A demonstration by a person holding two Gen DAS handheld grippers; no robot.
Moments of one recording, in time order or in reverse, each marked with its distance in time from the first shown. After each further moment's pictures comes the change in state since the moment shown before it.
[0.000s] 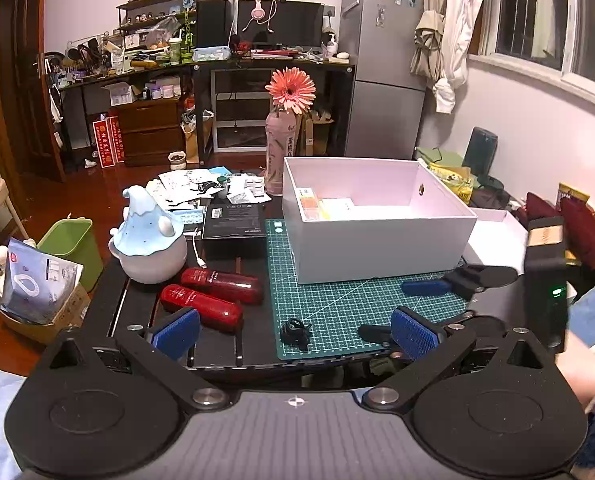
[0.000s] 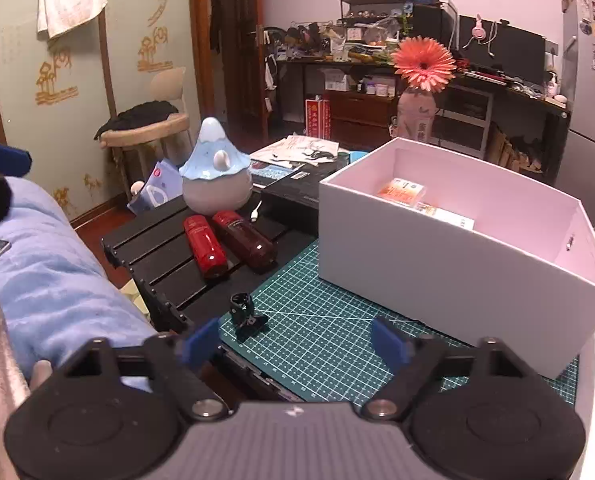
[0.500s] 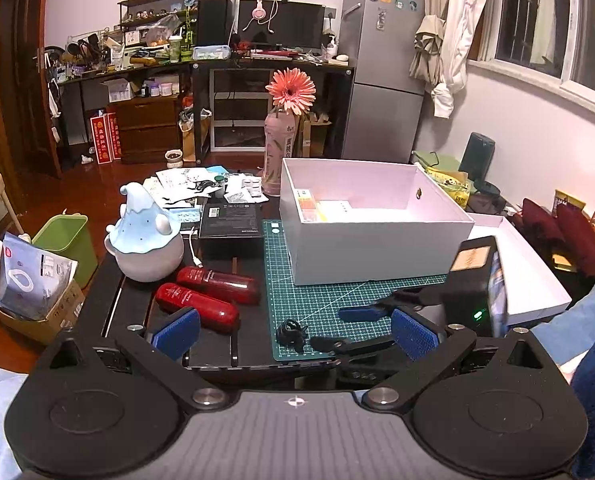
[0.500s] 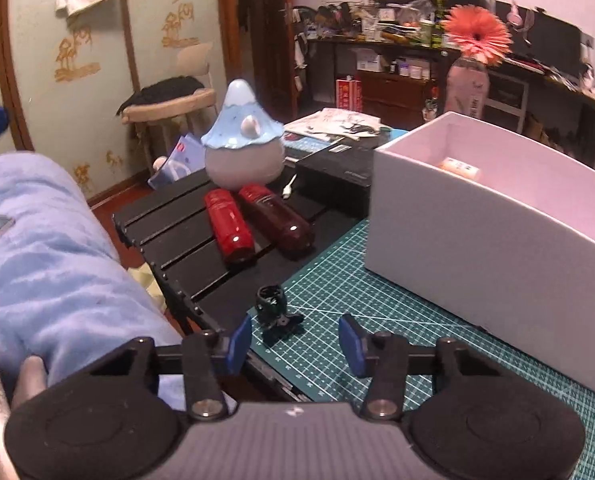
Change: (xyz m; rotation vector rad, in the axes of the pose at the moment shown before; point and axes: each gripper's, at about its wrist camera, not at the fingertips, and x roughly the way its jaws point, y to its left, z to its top) left arm 0.001 0.004 0.000 -0.021 0.000 -0.018; right arm 0.056 0.019 0.000 -0.057 0.052 0.083
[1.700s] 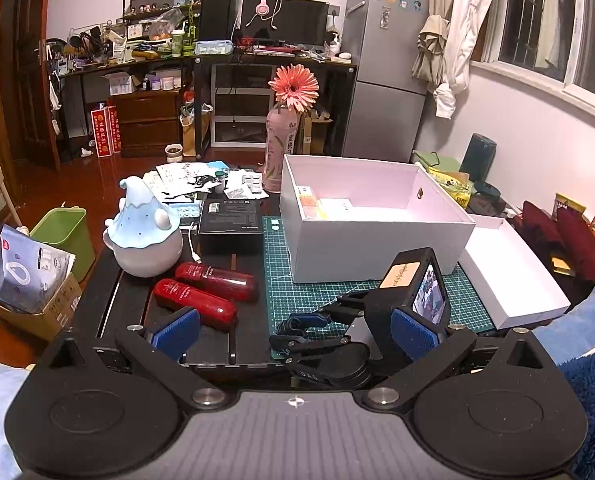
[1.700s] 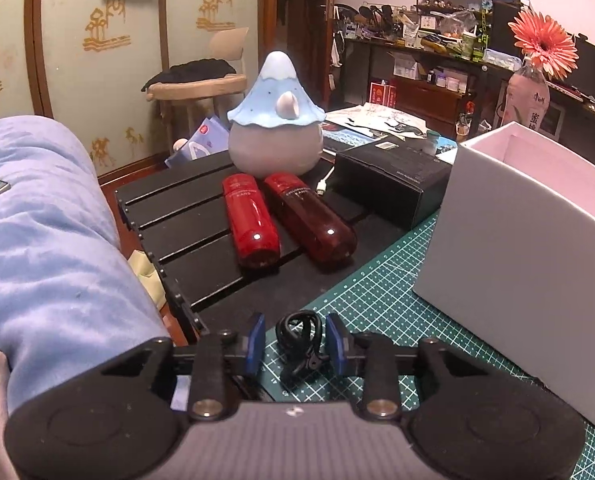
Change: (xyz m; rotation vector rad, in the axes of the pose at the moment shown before) left arm 0.003 0.003 0.000 -0.017 0.011 -0.003; right arm 0.051 0.013 0.005 -0.102 0.007 0.032
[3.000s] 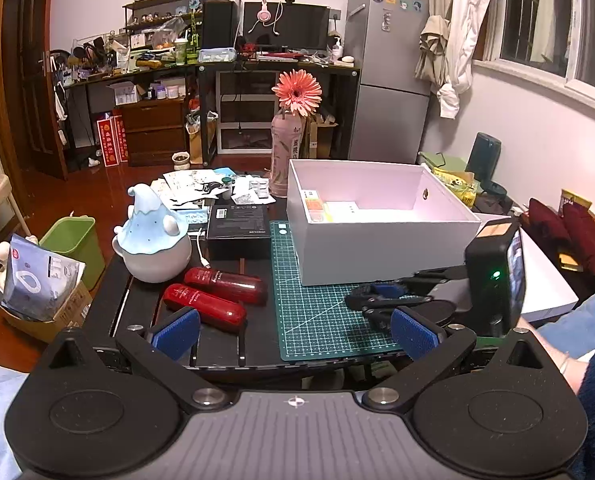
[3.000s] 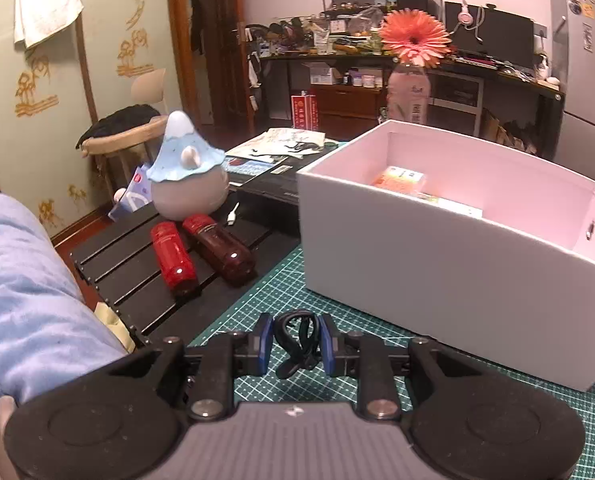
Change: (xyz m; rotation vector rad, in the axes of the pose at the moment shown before) left arm -0.006 -0.003 -0.003 0.029 -0.019 0.033; right arm -0.065 -0.048 -0.004 0.226 -0.062 -0.141
